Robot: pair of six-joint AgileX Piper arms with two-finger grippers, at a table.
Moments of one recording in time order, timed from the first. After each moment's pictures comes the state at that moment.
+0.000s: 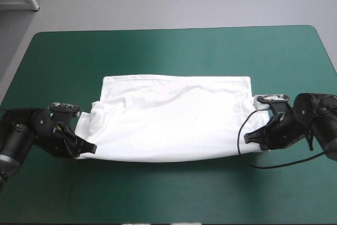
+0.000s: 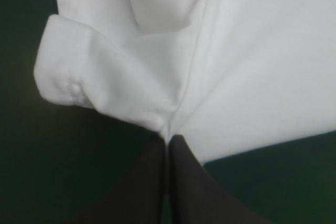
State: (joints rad) left arm -0.05 1.15 -0.91 -0.10 1.21 0.17; right arm 0.11 1.24 -0.98 0.19 1.19 -0.11
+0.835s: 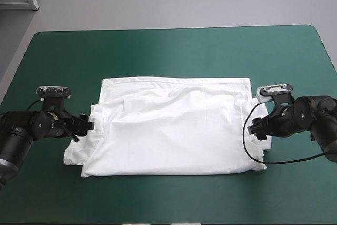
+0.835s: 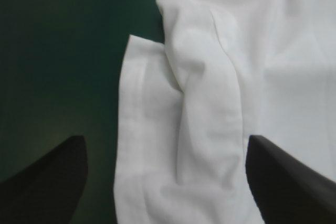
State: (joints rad) left arm -0.04 1.12 -0.89 -0.01 0.86 0.05; right arm 0.11 1.23 -0.96 0.07 0.97 -0.14
